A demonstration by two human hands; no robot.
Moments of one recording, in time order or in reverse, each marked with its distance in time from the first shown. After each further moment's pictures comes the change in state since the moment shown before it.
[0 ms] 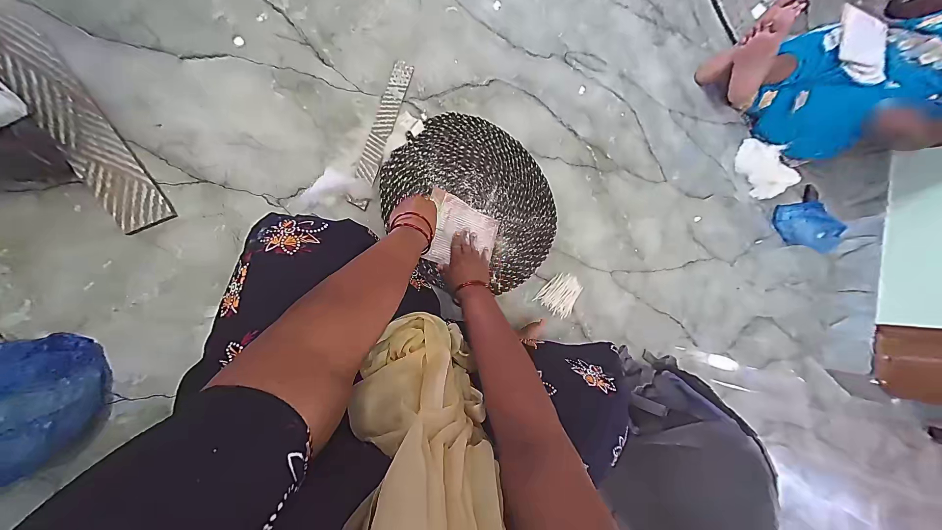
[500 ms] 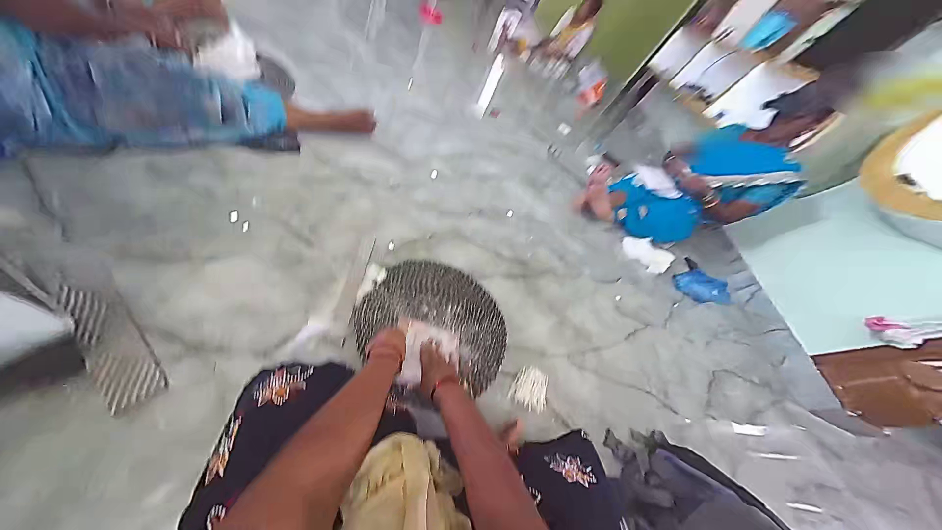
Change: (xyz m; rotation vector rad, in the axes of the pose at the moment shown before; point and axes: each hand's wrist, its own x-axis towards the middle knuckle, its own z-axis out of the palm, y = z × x) left_hand -0.011 0.009 -0.011 -0.016 0.004 0.005; right_hand 0.001 0.001 -0.036 0.041 -0.076 -0.026
